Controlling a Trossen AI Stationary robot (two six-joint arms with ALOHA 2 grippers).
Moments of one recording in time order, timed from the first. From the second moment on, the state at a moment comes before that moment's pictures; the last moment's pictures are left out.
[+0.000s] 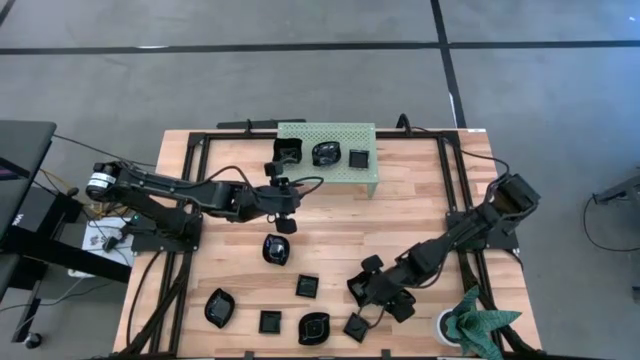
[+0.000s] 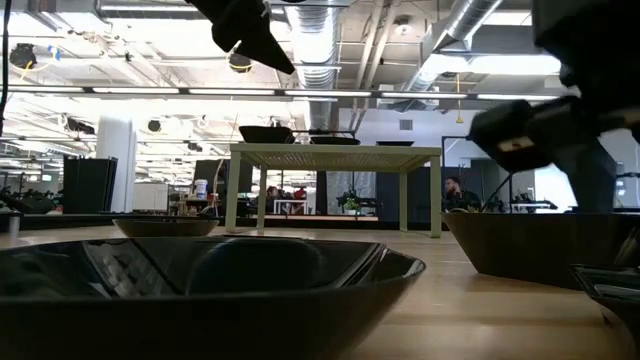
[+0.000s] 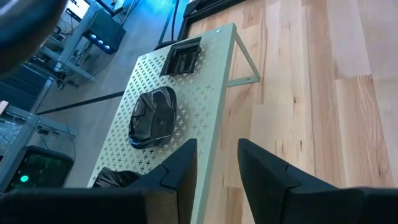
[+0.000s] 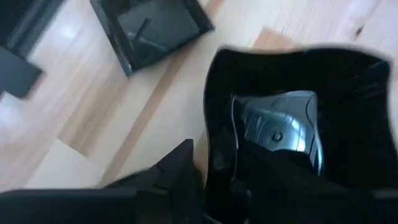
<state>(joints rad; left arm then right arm) -0.16 1.37 1.05 -0.31 -0.64 0.30 0.57 1.66 0.85 -0.23 -0.05 0.07</state>
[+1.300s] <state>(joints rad) -0.24 1.77 1.05 0.08 -0.15 0.26 0.17 1.51 0.91 -0.30 -0.19 -0.48</state>
